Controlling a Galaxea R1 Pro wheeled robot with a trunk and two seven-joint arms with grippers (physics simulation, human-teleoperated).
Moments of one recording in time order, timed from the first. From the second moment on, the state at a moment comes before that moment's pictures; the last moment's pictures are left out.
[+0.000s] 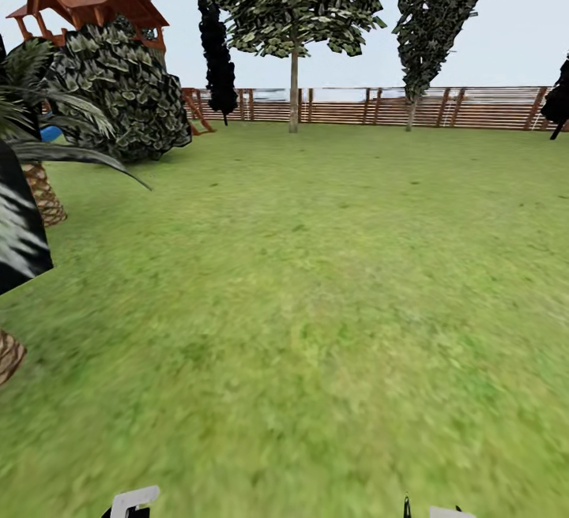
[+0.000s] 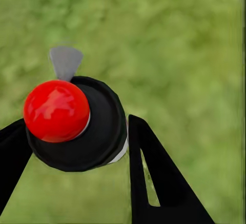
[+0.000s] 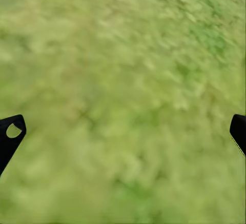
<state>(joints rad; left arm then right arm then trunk) -0.36 0.06 0.69 -0.17 -0.52 -0.40 0.05 -0.33 -0.03 -0.11 -0.03 0.24 -0.73 -0.40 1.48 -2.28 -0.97</state>
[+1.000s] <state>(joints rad) -0.36 0.06 0.69 -0.17 -0.52 -0.40 0.05 -0.33 -0.03 -0.11 -0.03 0.24 -0.73 -0.40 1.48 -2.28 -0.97</state>
